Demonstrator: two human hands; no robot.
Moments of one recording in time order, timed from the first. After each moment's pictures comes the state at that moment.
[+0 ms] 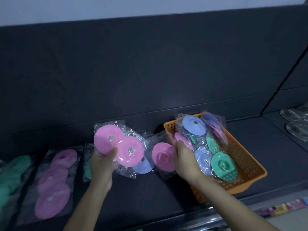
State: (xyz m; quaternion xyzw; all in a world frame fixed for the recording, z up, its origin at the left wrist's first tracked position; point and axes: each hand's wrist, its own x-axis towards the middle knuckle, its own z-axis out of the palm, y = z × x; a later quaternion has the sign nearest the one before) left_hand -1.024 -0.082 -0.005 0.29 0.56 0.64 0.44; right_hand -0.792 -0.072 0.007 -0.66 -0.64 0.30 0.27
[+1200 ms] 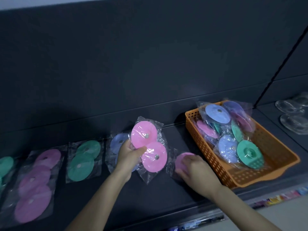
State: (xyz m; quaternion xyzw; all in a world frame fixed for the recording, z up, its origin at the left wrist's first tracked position) left_hand -0.923 -0.047 -0.026 0.39 0.62 0.45 0.51; right_hand -0.692 -0.089 -0.043 -0.58 -0.79 0.14 0.14
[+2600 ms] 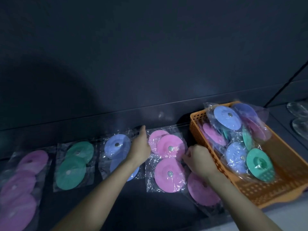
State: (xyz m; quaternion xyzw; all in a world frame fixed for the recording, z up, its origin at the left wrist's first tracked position) left_hand -0.900 0.030 -0.053 0.63 0.68 0.20 0.33; right_hand -0.698 -0.008 -0.045 -0.71 -0.68 0.19 0.08
